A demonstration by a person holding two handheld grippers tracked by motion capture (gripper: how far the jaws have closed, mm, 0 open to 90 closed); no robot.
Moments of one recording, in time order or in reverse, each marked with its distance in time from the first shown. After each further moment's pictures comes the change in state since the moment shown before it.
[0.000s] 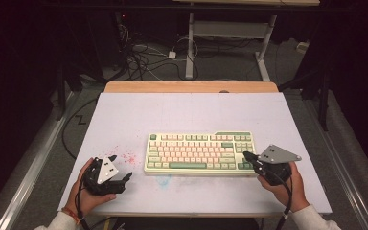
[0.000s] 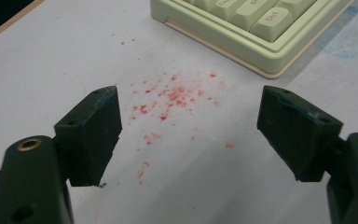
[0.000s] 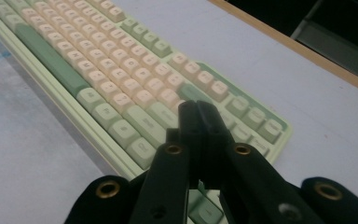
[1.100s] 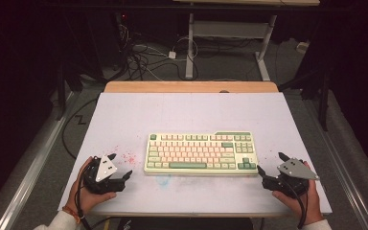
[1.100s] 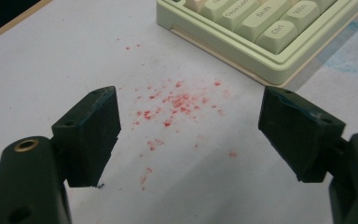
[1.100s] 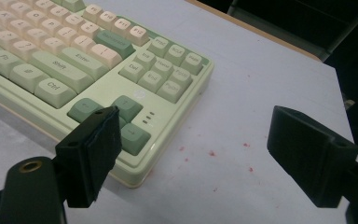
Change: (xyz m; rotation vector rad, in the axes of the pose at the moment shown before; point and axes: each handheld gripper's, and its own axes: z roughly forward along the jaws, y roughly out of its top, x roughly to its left) left arm 0.004 0.002 0.000 -0.020 0.000 -0.035; right arm -0.011 -0.059 -0.019 -0.009 -0.265 0.105
